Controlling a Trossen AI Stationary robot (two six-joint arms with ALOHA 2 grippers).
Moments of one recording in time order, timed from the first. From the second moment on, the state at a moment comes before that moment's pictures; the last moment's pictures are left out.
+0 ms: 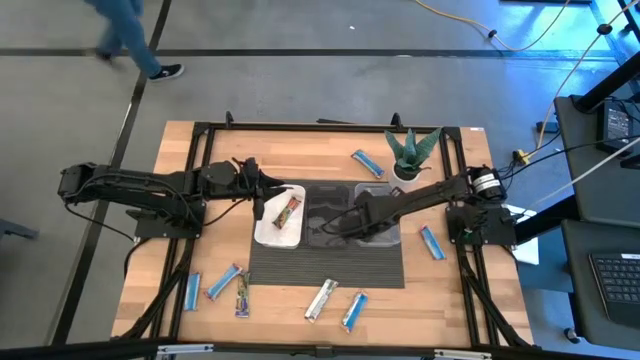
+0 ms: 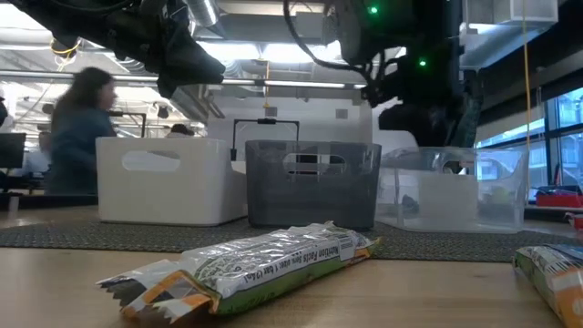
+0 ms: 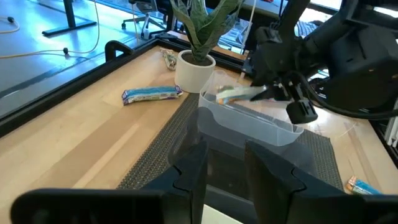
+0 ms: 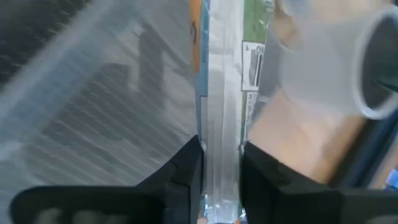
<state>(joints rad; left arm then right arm) 0.10 0.89 0.46 0.15 -0.14 -0.30 0.18 1.89 1.36 -1.30 0.39 1.01</state>
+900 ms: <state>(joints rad) 0.10 0.89 0.46 0.15 -0.14 -0.30 0.16 1.89 1.36 -1.19 0.34 0.94</state>
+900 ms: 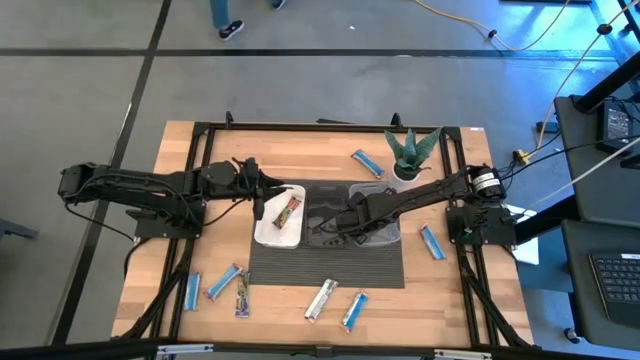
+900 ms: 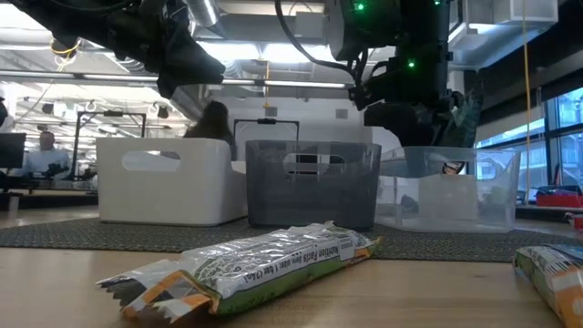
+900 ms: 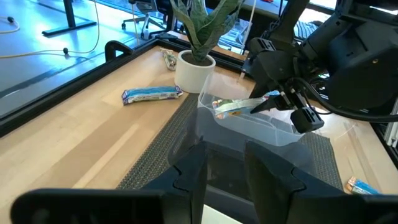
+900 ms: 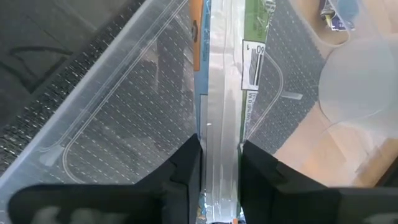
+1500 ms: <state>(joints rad) 0.10 0.89 0.46 0.15 -0.14 -0.30 0.16 1.89 1.36 -1.18 0.34 0.88</state>
